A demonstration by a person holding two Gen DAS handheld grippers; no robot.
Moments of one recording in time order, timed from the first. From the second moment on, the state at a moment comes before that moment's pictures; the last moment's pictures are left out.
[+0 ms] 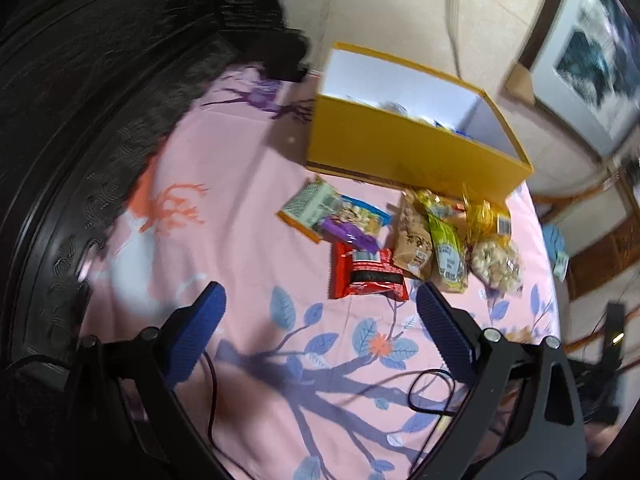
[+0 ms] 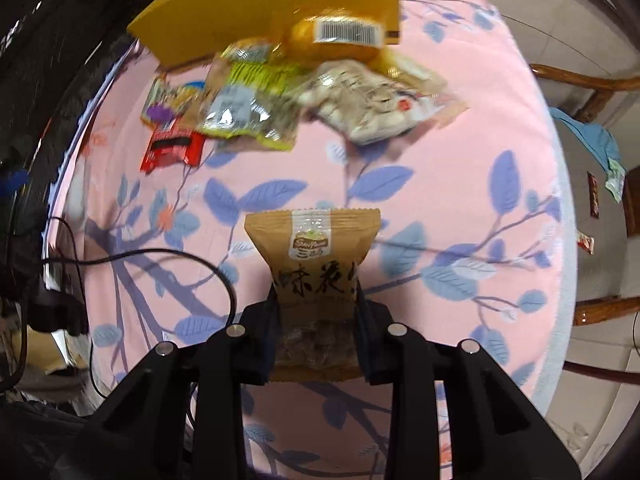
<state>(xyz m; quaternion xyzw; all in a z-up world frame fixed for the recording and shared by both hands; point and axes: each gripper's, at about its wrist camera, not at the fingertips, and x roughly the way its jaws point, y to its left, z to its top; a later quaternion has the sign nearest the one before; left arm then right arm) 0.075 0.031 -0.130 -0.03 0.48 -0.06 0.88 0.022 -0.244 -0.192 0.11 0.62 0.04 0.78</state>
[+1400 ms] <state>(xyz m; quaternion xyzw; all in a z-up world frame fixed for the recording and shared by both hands) 0.120 -0.036 -0.243 0.05 0.53 -0.11 0.84 0.070 -0.235 -0.175 0.10 0.64 0.11 0.76</state>
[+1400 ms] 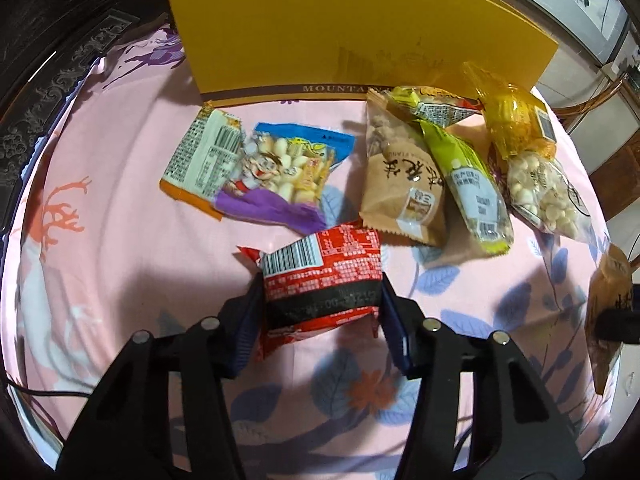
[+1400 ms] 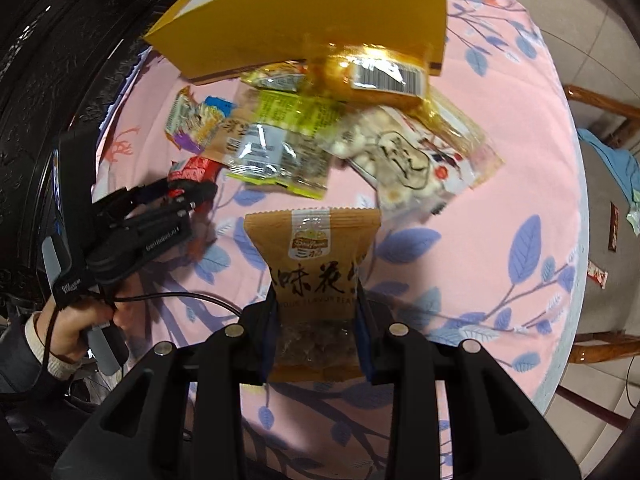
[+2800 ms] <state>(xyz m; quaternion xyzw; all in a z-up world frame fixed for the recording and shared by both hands) 0.138 -0.045 -0.013 -0.04 0.33 -0.16 0.93 0.136 -0.278 -0.047 0.13 0.48 0.10 0.86</state>
